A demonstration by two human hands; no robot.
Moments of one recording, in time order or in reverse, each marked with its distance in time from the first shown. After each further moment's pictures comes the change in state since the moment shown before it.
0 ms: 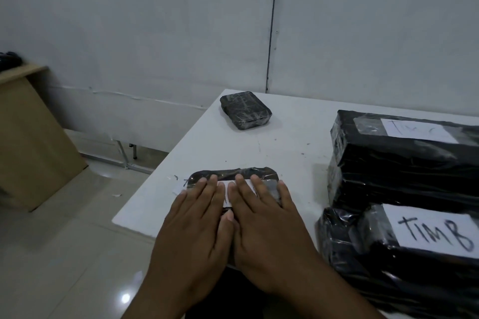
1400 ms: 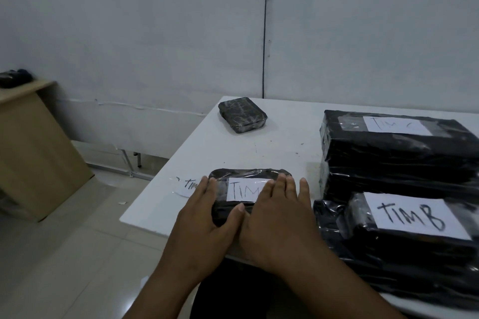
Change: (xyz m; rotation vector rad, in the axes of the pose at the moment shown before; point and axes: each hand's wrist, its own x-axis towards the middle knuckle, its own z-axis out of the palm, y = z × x) left_hand 0.004 0.027 -0.013 -0.344 -0.024 -0.296; right_hand -0.010 -0.012 -0.047 -0.250 -0.323 0.394
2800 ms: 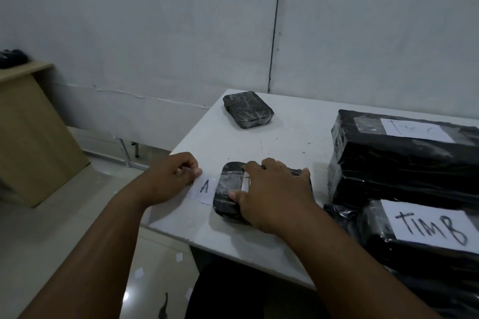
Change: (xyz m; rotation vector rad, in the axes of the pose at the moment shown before) left_hand 0.120 -0.082 -0.052 0.037 -0.229 0.132; right_hand 0.042 -0.007 -0.019 0.203 0.085 -0.115
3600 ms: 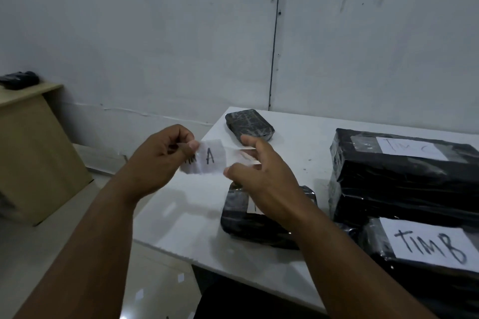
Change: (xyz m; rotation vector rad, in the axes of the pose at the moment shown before) left_hand 0.001 0.047 -0.053 -0.214 0.257 0.260; right_hand 0.002 -0.013 -0.032 1.027 0.153 -0.118
